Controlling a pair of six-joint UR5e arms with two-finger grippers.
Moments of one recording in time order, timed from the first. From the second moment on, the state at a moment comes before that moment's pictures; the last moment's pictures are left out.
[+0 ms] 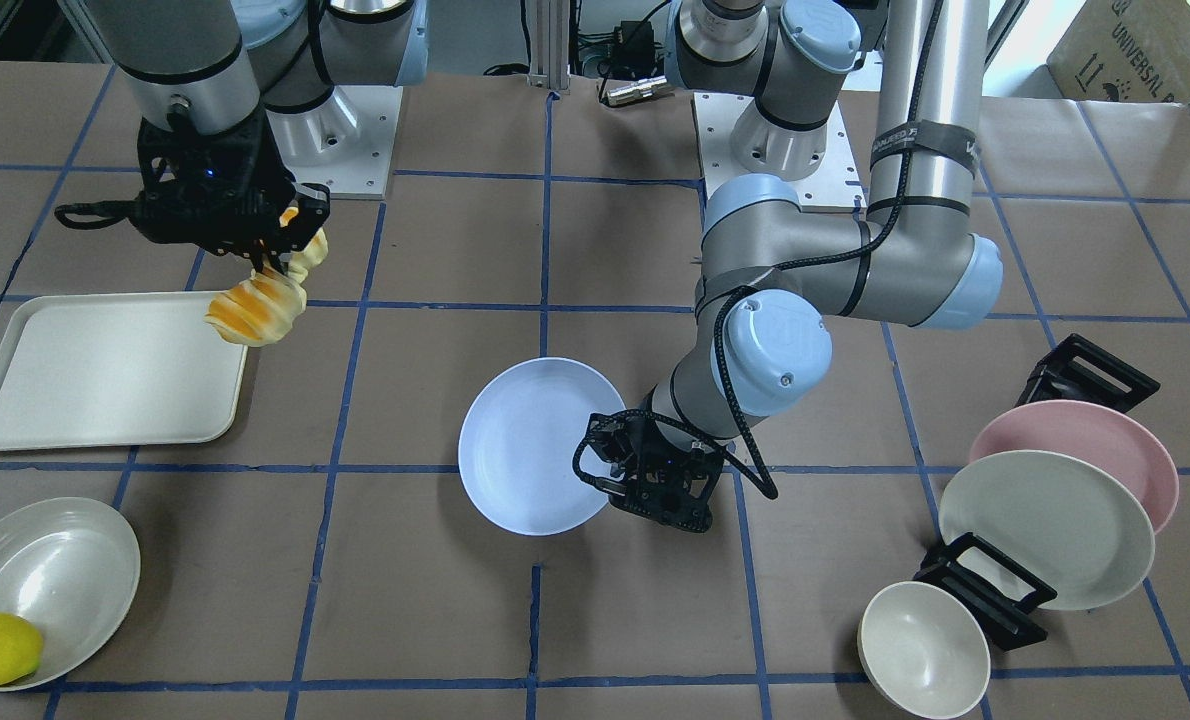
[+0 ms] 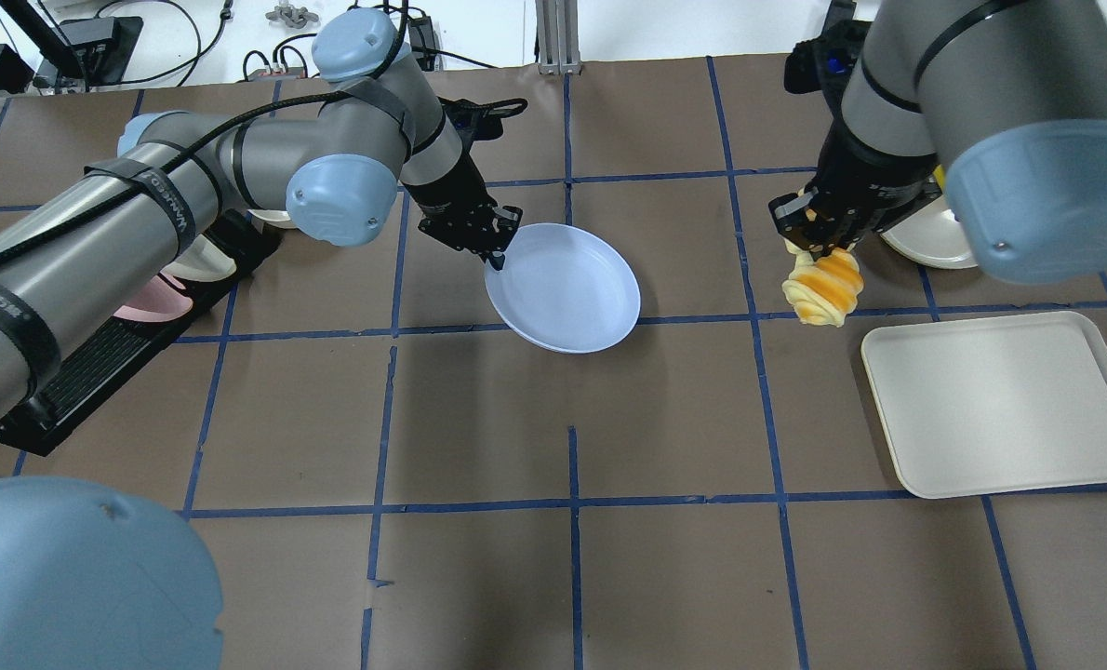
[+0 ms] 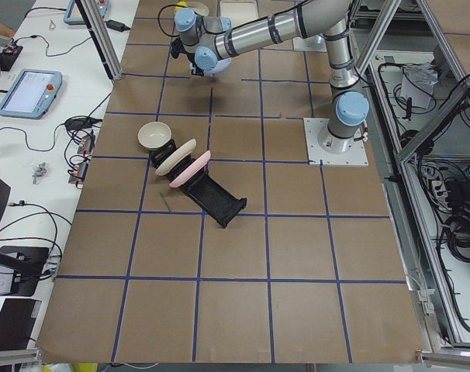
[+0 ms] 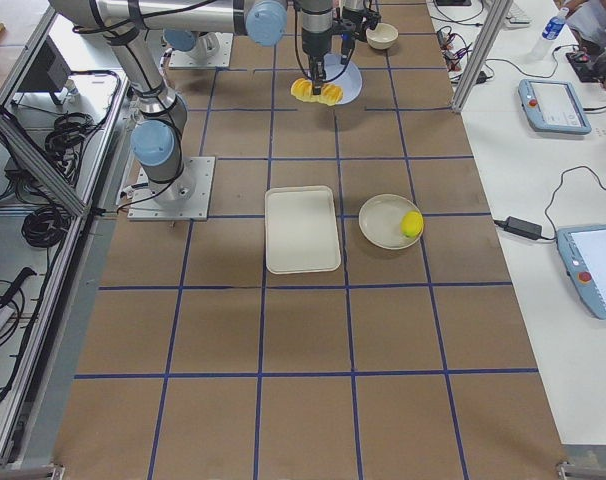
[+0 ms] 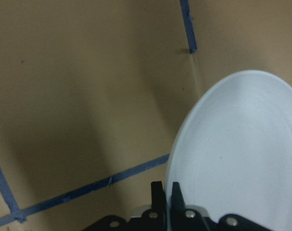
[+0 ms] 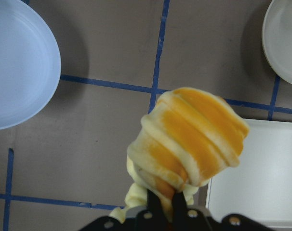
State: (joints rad) left arm -1.72 -2.06 -1.56 -1.14 1.32 0.09; right arm 1.64 -1.60 1.72 -1.74 -1.65 -0.09
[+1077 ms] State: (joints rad) left arm -1.63 -1.86 -1.57 -1.26 1.40 0.15; right arm 1.79 -1.42 1.71 -1.93 -1.67 0.06
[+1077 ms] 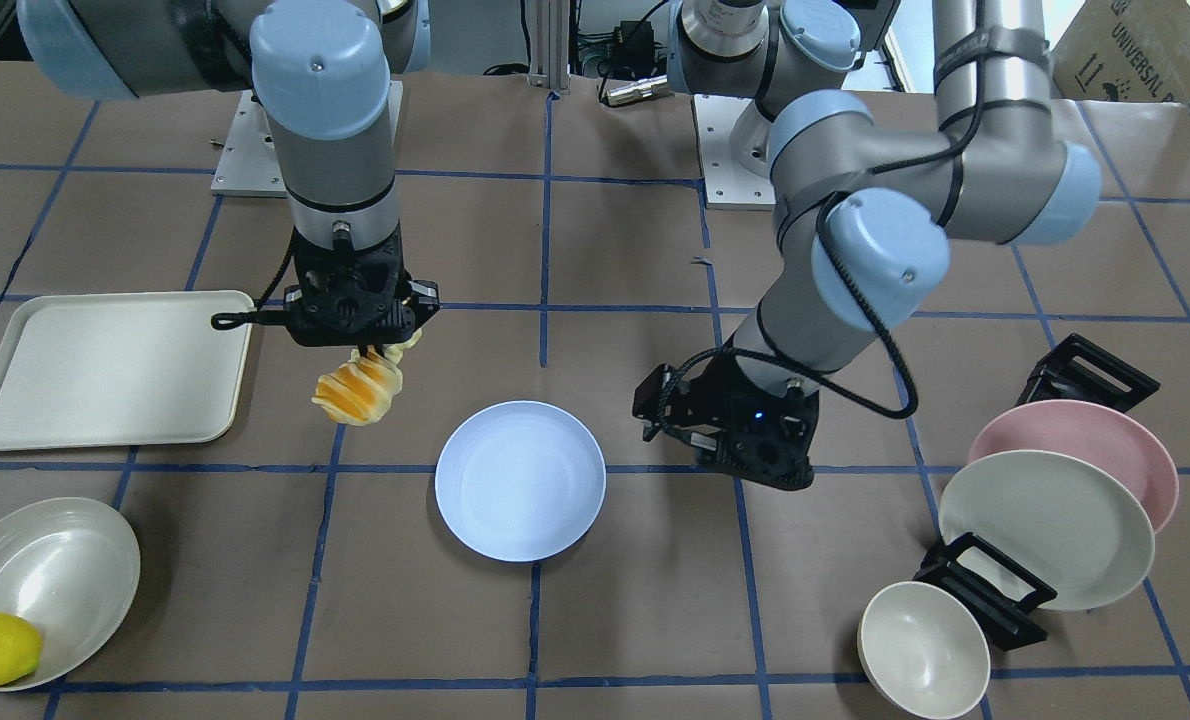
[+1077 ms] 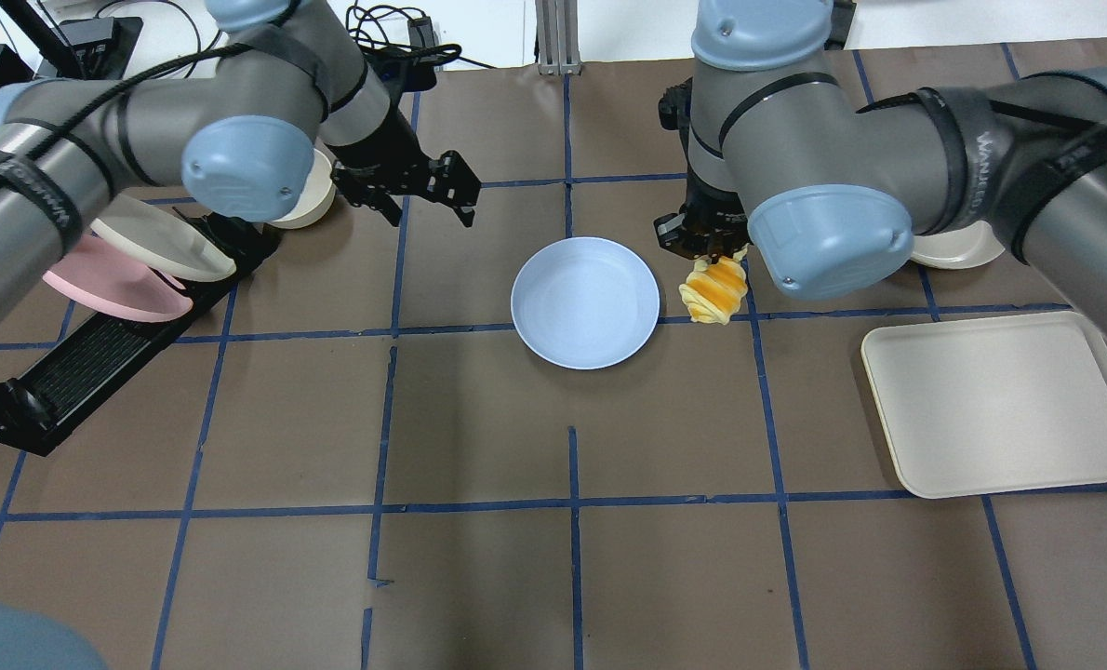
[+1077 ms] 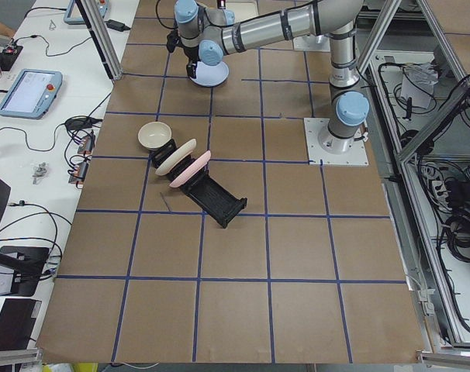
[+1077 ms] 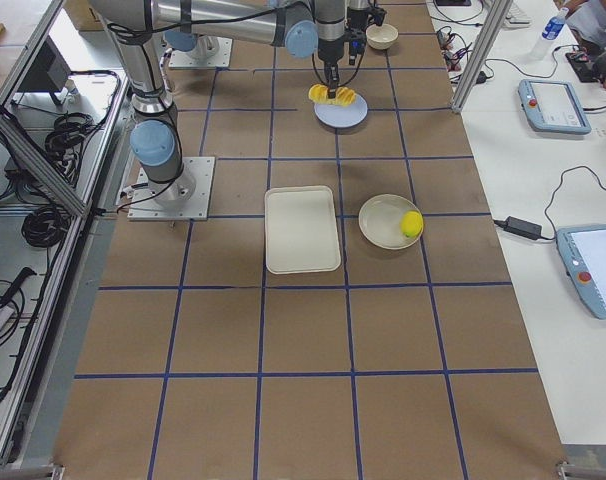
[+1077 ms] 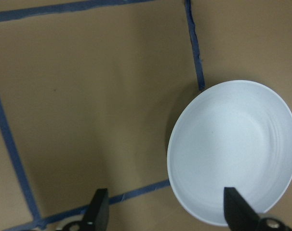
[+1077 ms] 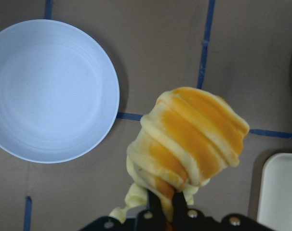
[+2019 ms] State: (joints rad) left arm -1.60 -1.56 -1.53 -1.60 1.59 0.16; right arm 1.93 -1.19 1.70 -2.15 -1.65 0.06
